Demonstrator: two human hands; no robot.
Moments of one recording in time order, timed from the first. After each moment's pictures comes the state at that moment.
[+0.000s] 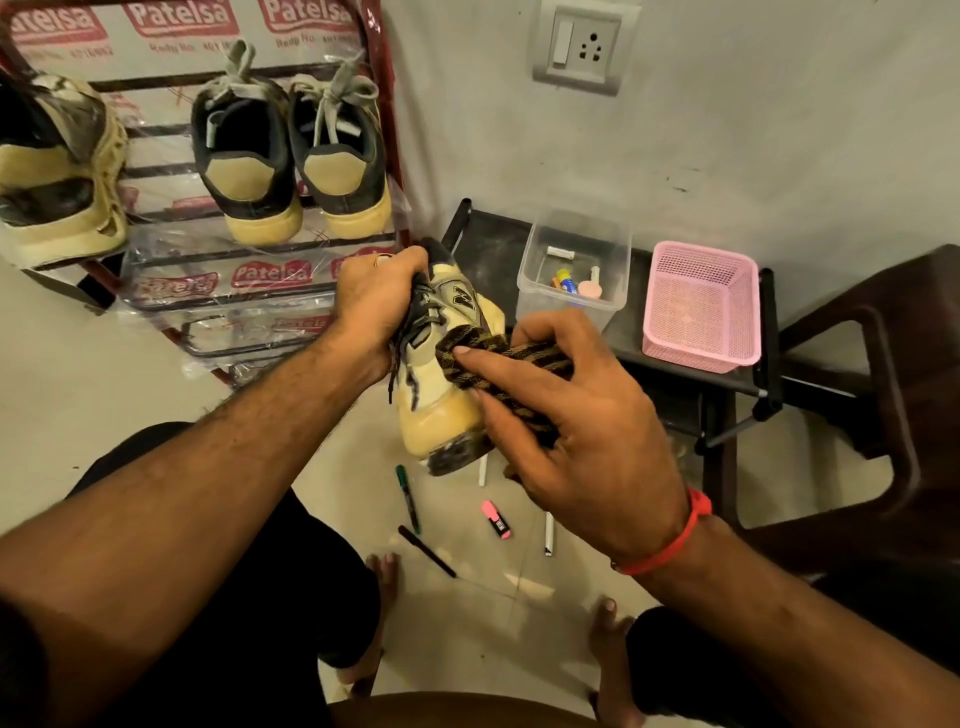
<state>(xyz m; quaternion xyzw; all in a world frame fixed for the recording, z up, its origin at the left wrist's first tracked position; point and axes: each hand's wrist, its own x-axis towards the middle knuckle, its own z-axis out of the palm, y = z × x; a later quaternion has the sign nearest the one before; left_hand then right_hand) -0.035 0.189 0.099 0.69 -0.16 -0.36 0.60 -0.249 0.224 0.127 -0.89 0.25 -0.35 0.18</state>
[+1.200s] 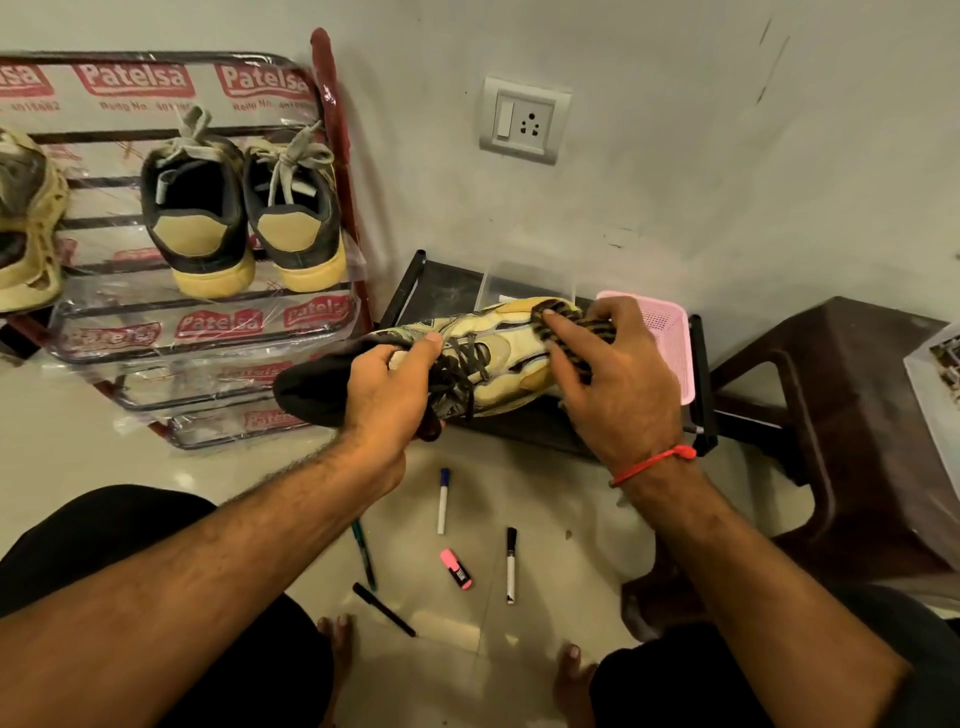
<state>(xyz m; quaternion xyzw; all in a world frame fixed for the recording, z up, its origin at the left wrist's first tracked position) -0.099 0.209 0.105 0.68 -0.18 -0.41 0.58 -0.276 0.121 0.096 -0.84 0.43 -0.33 -0.03</state>
